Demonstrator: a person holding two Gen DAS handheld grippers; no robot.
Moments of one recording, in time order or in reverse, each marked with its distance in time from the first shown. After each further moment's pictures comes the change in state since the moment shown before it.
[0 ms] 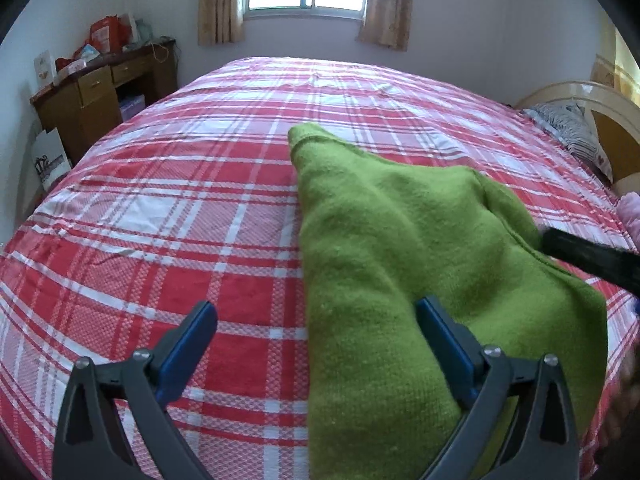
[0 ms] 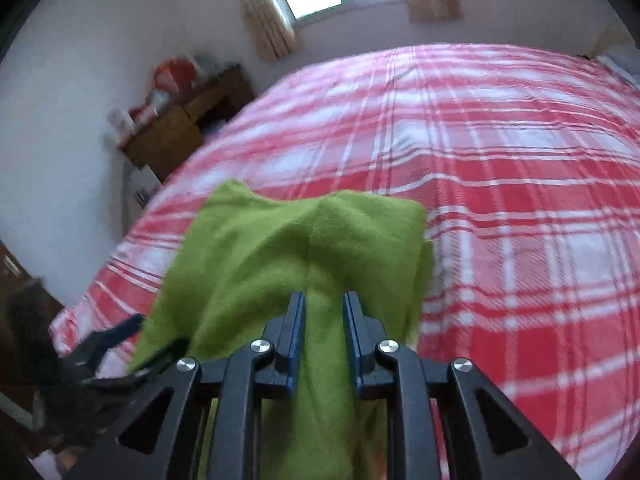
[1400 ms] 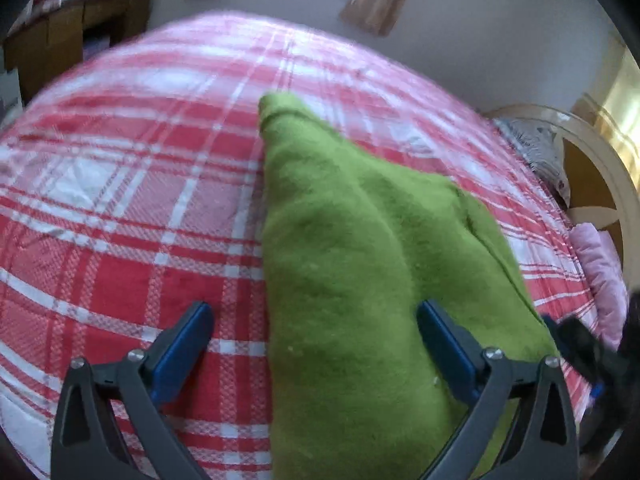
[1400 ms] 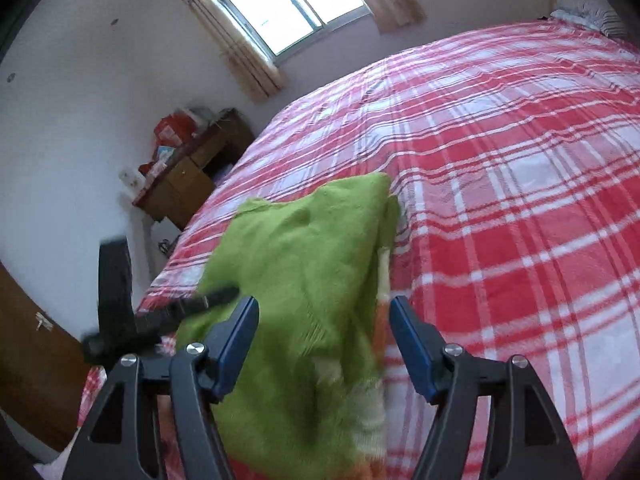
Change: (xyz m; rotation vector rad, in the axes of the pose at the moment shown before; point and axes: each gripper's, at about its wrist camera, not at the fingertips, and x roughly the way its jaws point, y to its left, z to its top) left arm 0.020 0.014 0.009 -0.105 0.113 -0.240; right arm -0.036 -0.020 -0.035 0.183 -0.076 0.036
